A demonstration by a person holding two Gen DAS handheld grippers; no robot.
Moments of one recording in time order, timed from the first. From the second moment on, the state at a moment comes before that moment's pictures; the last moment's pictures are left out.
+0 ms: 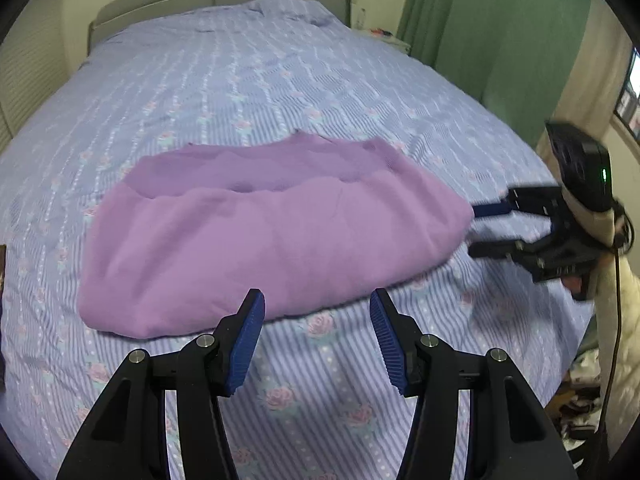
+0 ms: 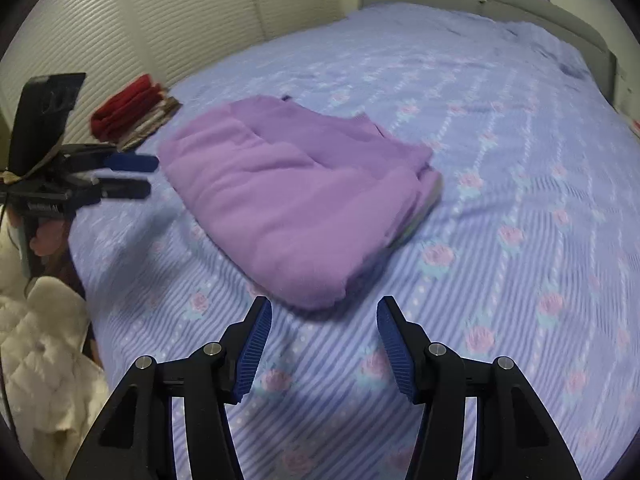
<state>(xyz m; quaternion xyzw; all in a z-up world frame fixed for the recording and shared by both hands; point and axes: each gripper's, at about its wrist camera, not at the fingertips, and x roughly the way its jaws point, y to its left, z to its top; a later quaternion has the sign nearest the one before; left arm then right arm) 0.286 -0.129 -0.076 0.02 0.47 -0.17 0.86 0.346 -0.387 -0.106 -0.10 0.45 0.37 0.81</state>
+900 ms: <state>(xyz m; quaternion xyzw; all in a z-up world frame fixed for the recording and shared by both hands) 0.280 -0.112 -0.077 0.00 0.46 -0.14 0.88 0.318 -0.418 -0.080 0.01 0.41 0.28 0.87</state>
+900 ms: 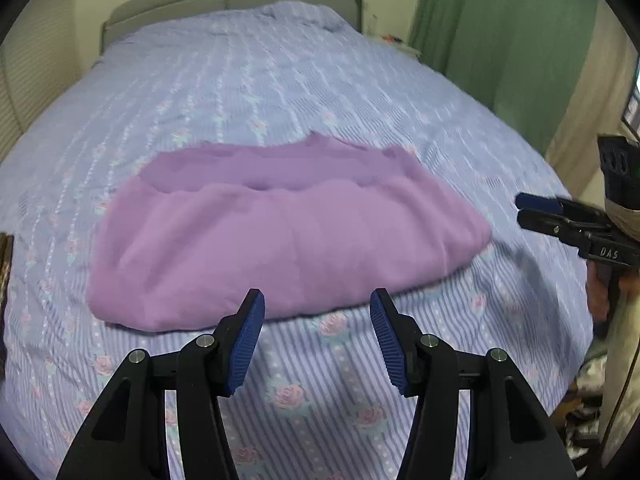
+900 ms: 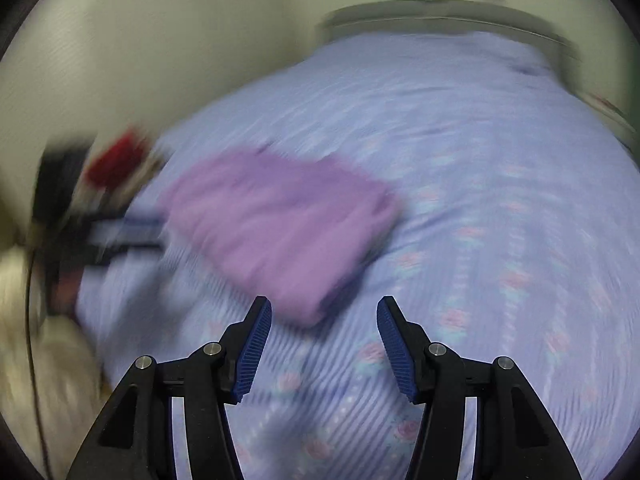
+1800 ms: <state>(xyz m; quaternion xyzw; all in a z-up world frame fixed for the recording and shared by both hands) 0.273 0.067 -0.102 -0.13 0.44 -0.06 0.89 0.263 -0.355 -0.084 0.15 0.37 -0.18 0.90</state>
